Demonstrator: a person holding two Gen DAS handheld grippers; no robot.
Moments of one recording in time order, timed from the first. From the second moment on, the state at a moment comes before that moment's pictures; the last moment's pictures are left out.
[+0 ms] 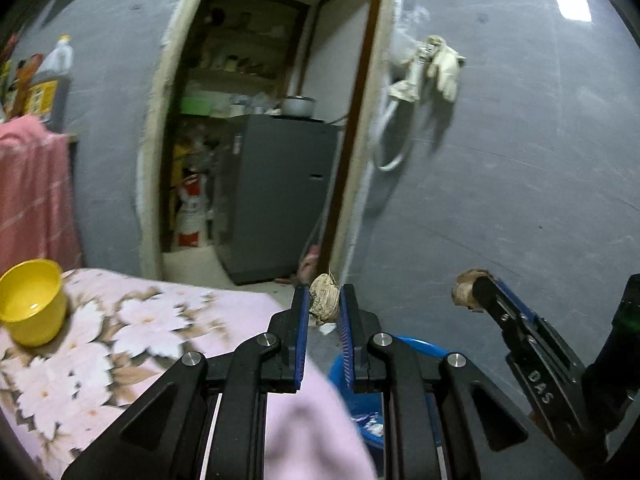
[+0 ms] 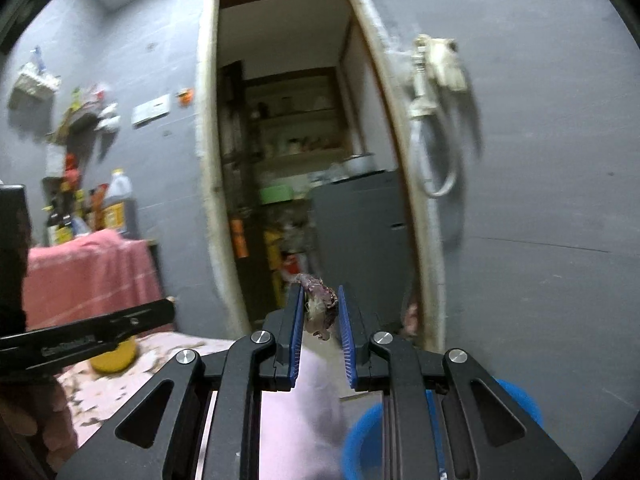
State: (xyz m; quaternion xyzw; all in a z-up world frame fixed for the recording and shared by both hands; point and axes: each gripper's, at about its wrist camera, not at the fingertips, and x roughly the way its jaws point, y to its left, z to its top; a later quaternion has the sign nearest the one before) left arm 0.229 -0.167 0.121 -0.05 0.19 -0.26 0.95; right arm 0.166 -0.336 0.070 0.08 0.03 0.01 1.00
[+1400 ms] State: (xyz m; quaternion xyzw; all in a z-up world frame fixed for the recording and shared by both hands) left arm 0.294 -0.297 0.033 -0.02 0.38 -0.31 0.87; right arm 0.196 -0.448 0.006 0.21 0.22 -0.11 0.95
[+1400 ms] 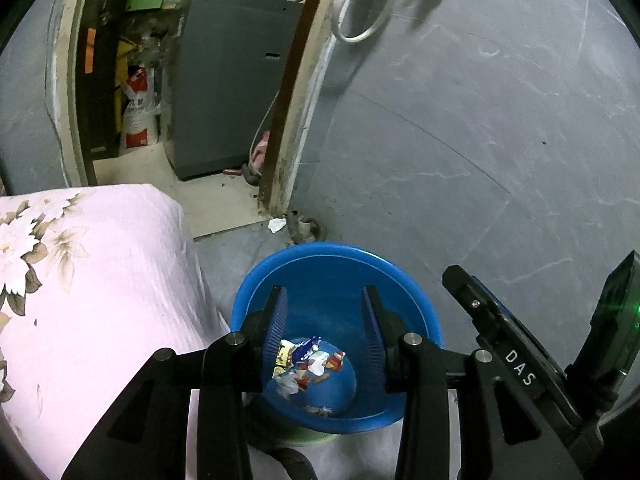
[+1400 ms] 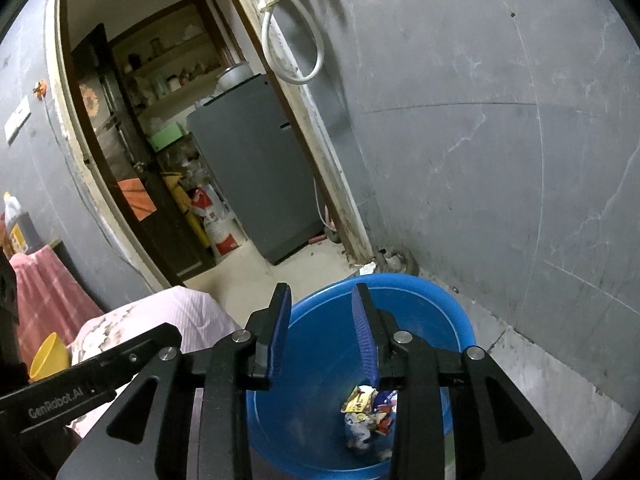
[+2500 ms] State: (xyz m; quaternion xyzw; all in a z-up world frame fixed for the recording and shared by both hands) left arm 0.182 -0.141 0.093 -0.07 0.23 -0.18 0.95; right arm 0.109 -0.380 0.053 0.12 0.10 -0.08 0.98
